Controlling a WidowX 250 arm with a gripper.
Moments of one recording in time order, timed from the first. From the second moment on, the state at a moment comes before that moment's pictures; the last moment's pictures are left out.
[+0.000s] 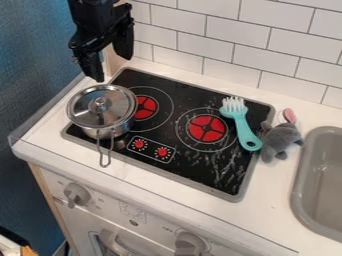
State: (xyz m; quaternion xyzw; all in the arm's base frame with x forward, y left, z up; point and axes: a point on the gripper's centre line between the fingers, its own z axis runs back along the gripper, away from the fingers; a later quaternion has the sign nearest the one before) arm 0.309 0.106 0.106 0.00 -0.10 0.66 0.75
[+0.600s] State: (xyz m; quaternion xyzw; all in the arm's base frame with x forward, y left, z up) arm 0.315 0.058 0.094 0.00 -0.07 0.56 0.82
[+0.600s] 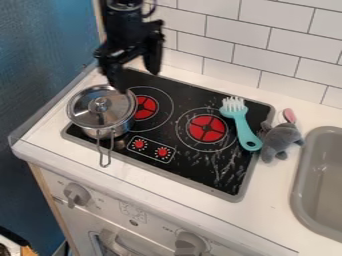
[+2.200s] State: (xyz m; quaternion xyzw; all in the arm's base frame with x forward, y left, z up) arm 0.359 -0.144 0.029 -0.06 0.00 0.18 0.98
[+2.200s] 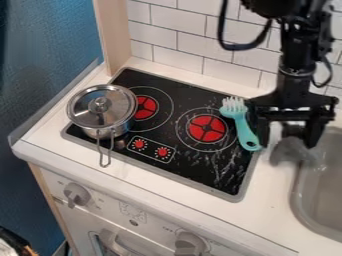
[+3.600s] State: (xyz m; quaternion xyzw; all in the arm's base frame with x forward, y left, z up) arm 0.353 -0.130 0.074 -0.06 -0.06 0.21 0.97
